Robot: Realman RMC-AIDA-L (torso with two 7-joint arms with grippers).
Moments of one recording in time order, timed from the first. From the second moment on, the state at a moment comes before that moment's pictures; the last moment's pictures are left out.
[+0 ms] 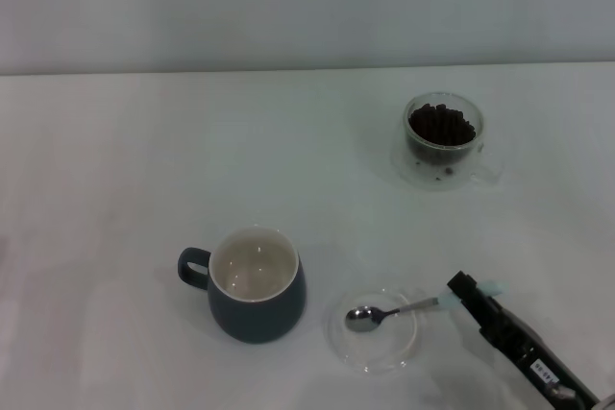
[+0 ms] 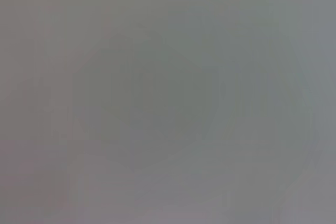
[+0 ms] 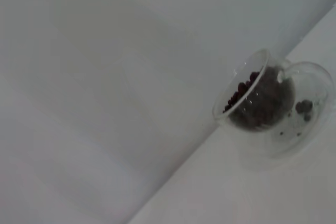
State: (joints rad) left arm -0.25 -2.08 2.84 0.14 -1.55 1.50 -0.34; right arm 0.24 2.01 -0.34 0.55 -1.48 -1.40 0.80
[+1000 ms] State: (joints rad) left arm -0.26 -2.08 2.84 0.14 -1.57 1.50 -0.32; right arm 0.28 2.00 -0.38 0.07 -1.46 -1.68 1.22
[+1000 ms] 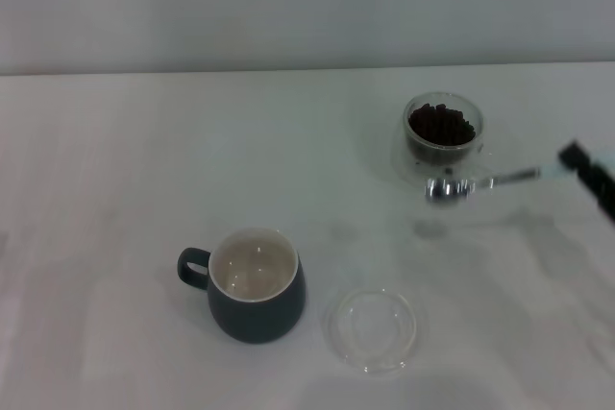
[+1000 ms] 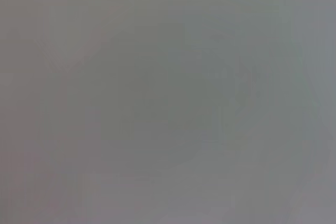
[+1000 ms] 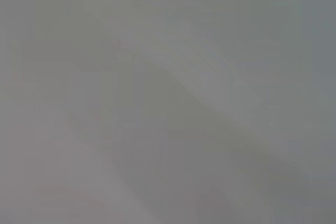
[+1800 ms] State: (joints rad) left arm -0.27 -2.08 2.84 0.16 -1.56 1.43 -0.32; right arm 0.47 2.00 -0.59 -0.52 -1.47 -1.33 1.42
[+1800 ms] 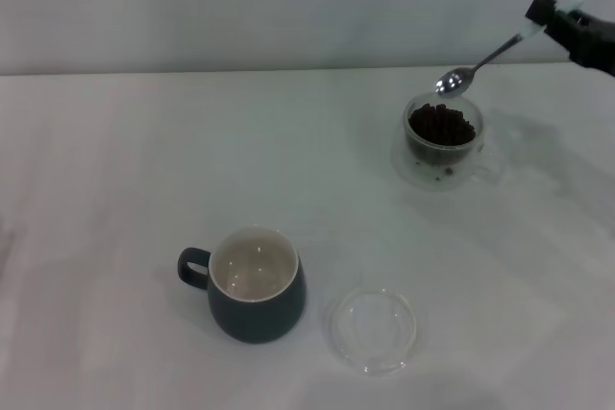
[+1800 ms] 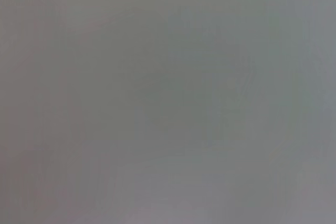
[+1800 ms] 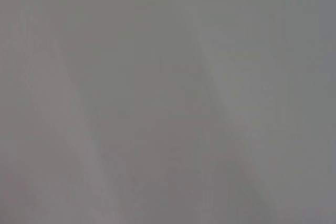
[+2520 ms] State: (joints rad) left arm -0.28 -2.08 2.84 0.15 -1.52 1.41 -0.32; right arm 0.46 2.00 -0.80 -0.63 -1.47 -1.15 1.35
